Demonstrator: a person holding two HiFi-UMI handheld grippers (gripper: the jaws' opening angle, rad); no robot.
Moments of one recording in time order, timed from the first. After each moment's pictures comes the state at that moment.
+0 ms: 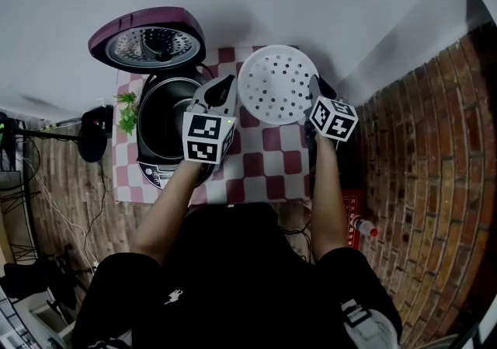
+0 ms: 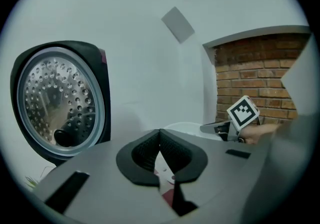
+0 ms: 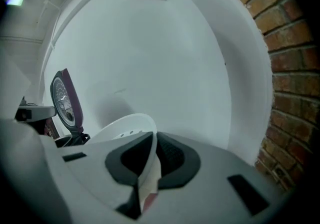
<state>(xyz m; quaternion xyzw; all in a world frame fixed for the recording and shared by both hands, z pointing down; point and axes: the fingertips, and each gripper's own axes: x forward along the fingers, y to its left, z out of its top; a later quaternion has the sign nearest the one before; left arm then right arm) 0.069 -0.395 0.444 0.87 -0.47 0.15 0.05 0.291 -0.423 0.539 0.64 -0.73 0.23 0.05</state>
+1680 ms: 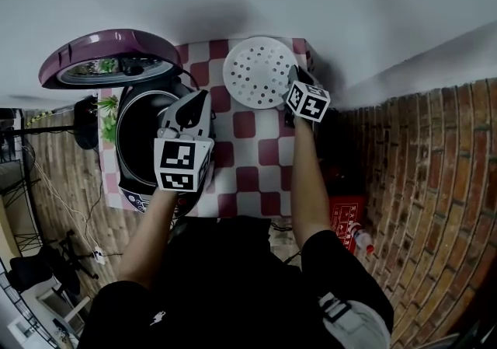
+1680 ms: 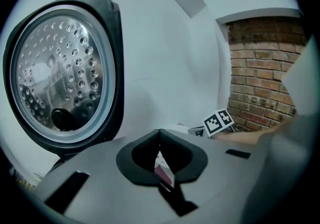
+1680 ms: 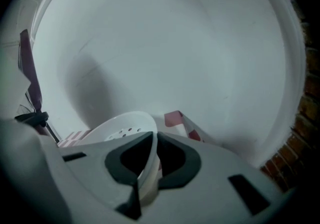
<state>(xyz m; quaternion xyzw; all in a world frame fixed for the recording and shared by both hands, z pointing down) 0.038 -0.436 0.507 0.83 -0.50 0.24 0.08 0.264 -0.537 0.709 0.62 -0.71 0.31 0.09</state>
